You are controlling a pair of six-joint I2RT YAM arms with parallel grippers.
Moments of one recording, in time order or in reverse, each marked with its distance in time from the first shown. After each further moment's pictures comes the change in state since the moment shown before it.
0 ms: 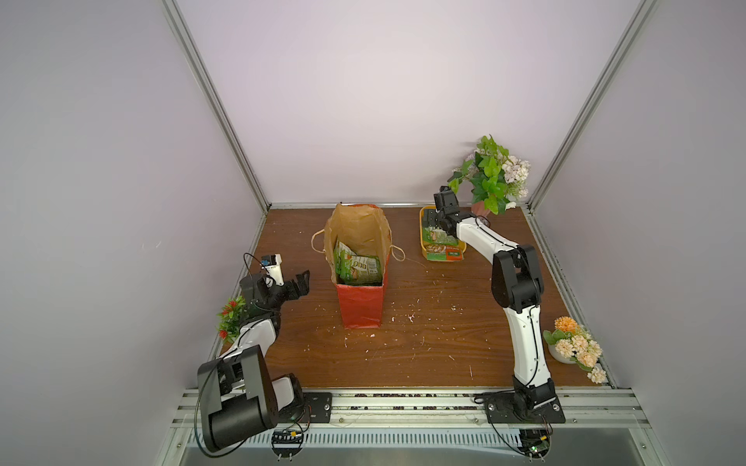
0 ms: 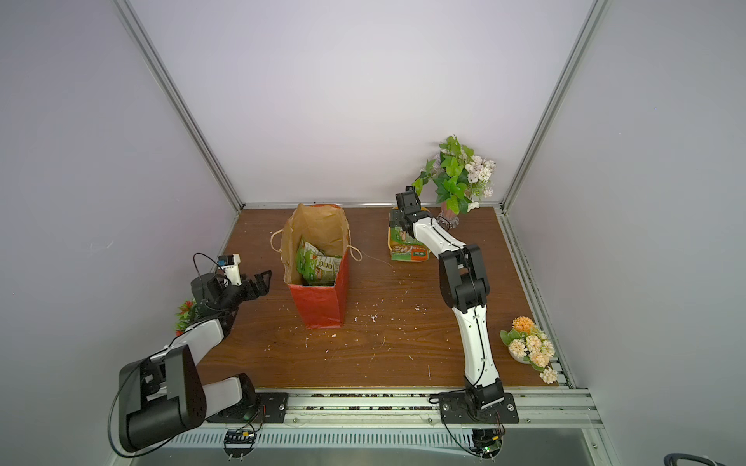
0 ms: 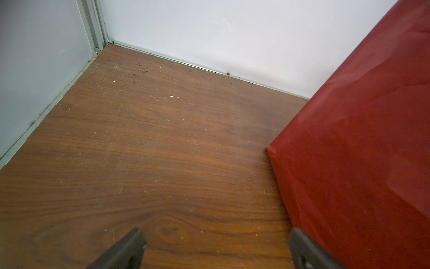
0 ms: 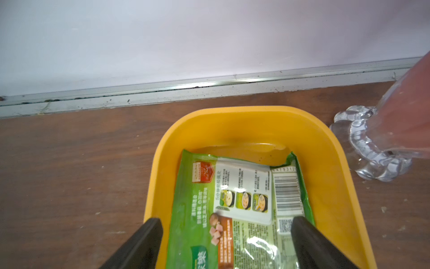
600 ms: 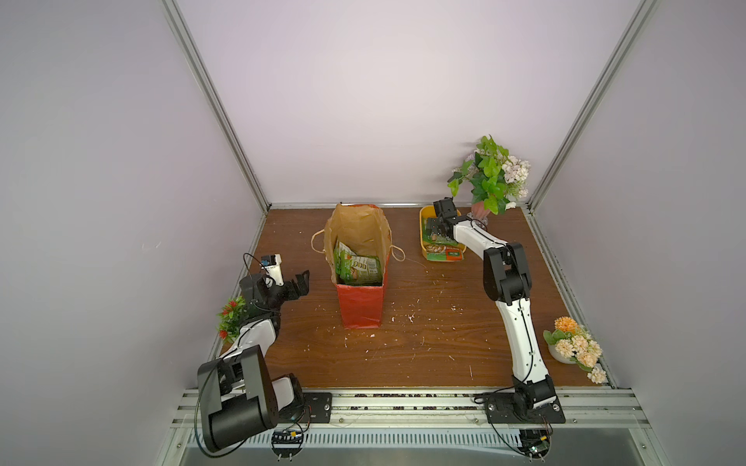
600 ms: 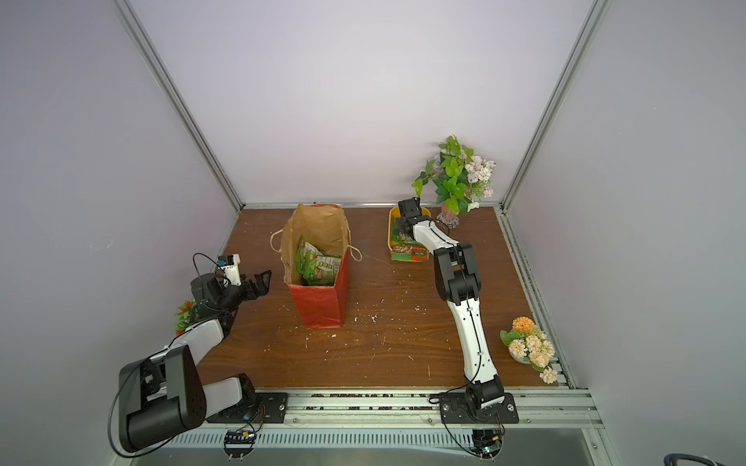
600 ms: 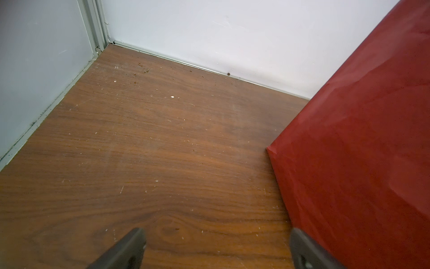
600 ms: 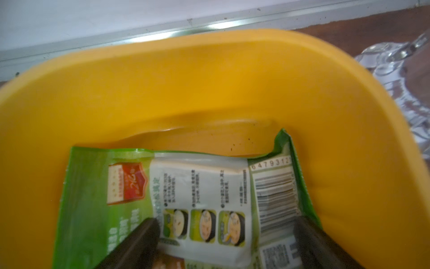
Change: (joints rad) left arm 0.002 0.000 0.000 0.000 0.000 0.000; right arm -0.026 0.166 0.116 -0.078 0.039 0.074
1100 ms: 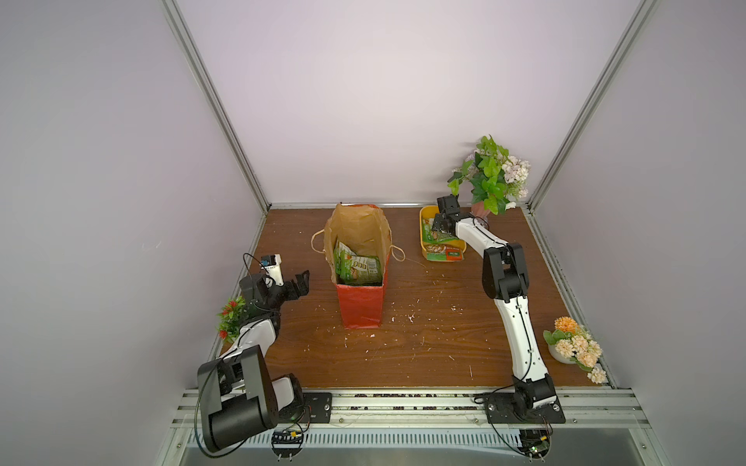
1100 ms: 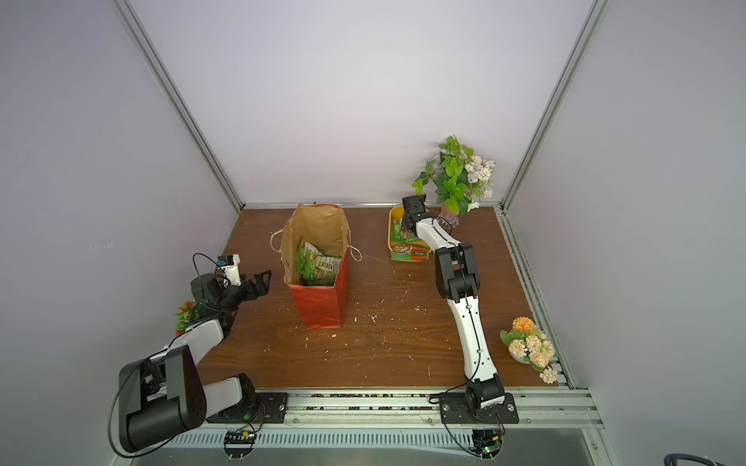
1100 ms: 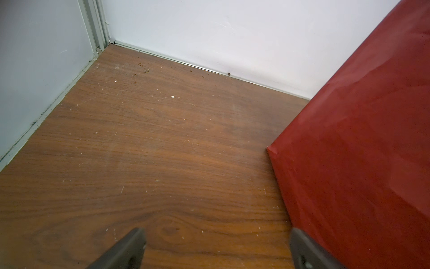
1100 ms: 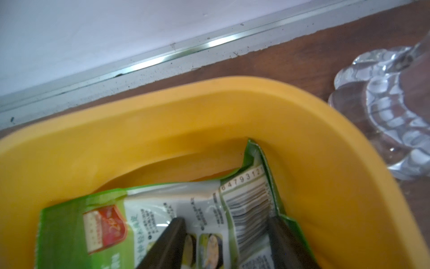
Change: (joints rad) left arm 0.001 0.000 0.000 0.000 0.000 0.000; right arm -0.033 0.059 0.099 -0.023 -0.039 0.068
